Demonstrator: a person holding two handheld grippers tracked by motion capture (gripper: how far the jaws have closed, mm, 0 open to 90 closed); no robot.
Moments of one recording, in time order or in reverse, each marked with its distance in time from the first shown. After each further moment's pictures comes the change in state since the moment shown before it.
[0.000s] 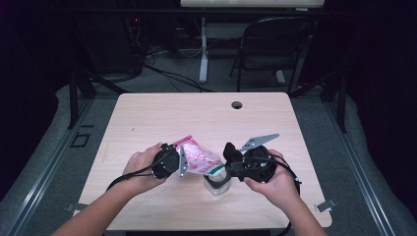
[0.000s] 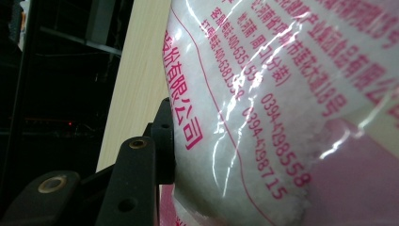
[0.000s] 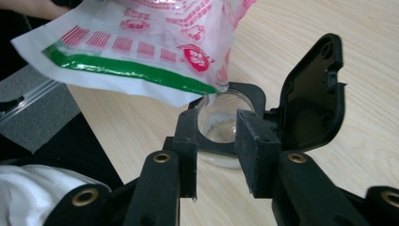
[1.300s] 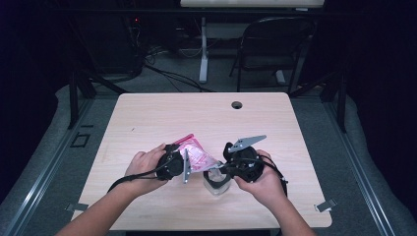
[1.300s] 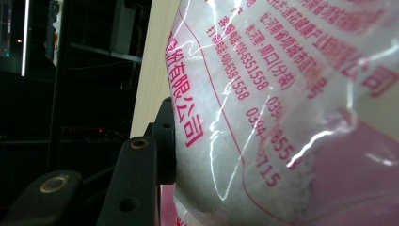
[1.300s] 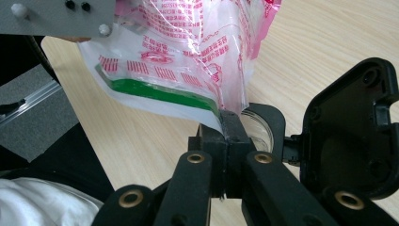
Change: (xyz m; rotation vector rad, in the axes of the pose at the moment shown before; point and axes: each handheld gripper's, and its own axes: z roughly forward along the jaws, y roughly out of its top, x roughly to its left) left arm -0.011 0.007 -0.001 -0.020 0.100 0.074; right arm 0.008 0.007 0.025 -0.024 0.014 -0.022
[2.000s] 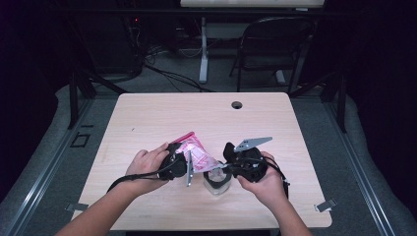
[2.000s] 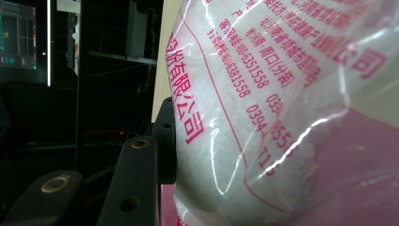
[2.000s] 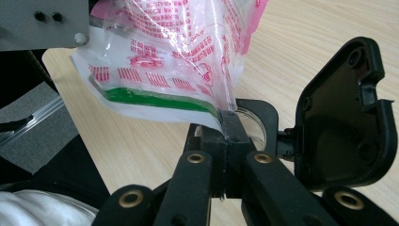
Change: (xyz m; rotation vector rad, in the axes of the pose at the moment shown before) left arm 0.000 0.008 -0.005 0.031 0.057 0.101; right arm -0.012 -0.012 0.004 -0.047 0.017 0.060
